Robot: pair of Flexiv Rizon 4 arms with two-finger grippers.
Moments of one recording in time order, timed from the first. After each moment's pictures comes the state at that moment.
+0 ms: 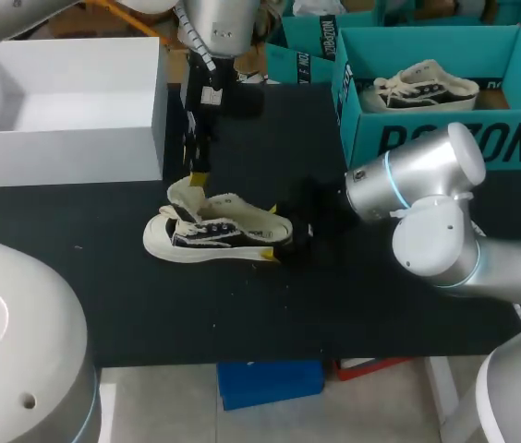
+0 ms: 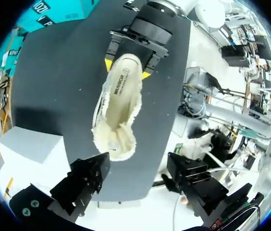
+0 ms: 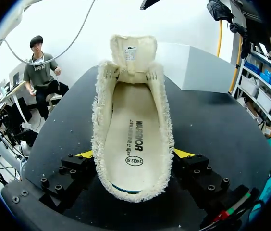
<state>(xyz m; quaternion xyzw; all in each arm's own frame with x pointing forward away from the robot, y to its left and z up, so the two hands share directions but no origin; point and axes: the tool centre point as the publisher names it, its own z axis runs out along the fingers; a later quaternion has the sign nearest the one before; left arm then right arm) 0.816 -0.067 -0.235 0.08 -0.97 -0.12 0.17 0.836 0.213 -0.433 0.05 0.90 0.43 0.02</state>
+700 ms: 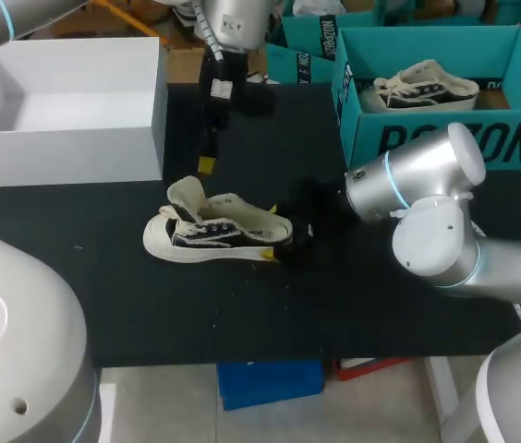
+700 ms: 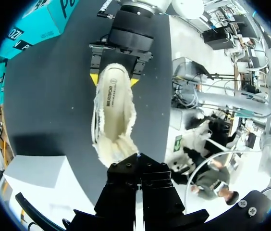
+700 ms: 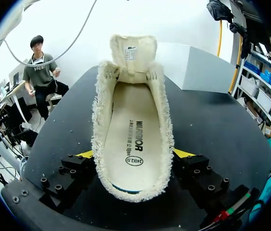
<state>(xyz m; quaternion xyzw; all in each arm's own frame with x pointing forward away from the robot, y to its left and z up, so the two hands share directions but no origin) 0.828 -0.084 -0.237 0.00 -0.97 -0.11 0.20 0.836 0.213 -0.433 0.05 0.90 0.43 0.02</state>
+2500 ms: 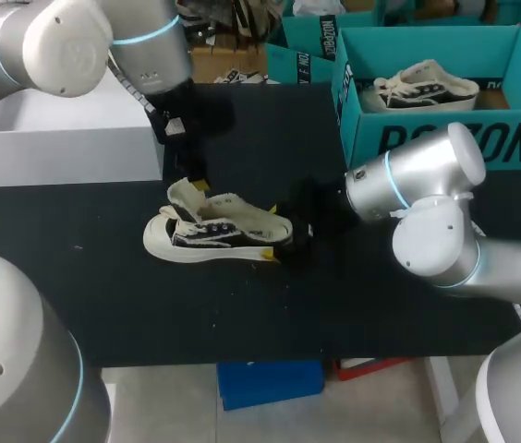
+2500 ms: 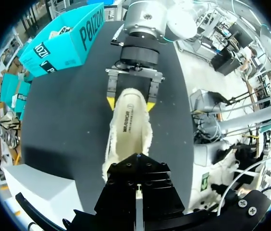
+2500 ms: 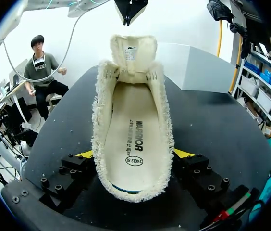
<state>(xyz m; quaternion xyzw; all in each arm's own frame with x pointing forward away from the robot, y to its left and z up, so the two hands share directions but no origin) 0.827 -0.081 -0.285 0.01 -0.99 0.11 0.09 0.836 0.213 -0.433 0.05 0.90 0.43 0.02</state>
